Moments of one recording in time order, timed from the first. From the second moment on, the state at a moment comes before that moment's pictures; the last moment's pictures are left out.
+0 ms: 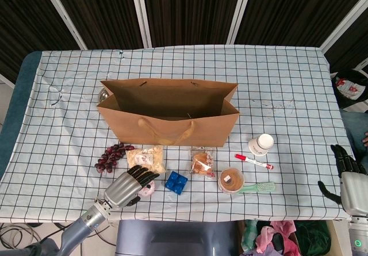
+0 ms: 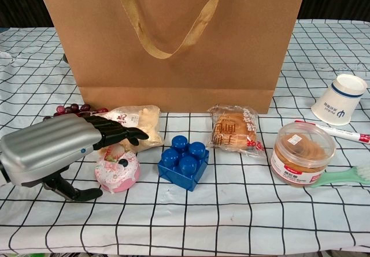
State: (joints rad) left arm -0.46 -1.59 0.07 -1.50 1.73 1.10 0.30; right arm 0.03 -1.12 0.10 -1.67 -1.42 1.52 -0.09
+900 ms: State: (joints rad) left arm -0.48 -1.61 0.08 -1.49 1.69 1.07 0.32; right arm 0.02 -1.11 0.11 -1.66 -1.41 1.53 -0.08
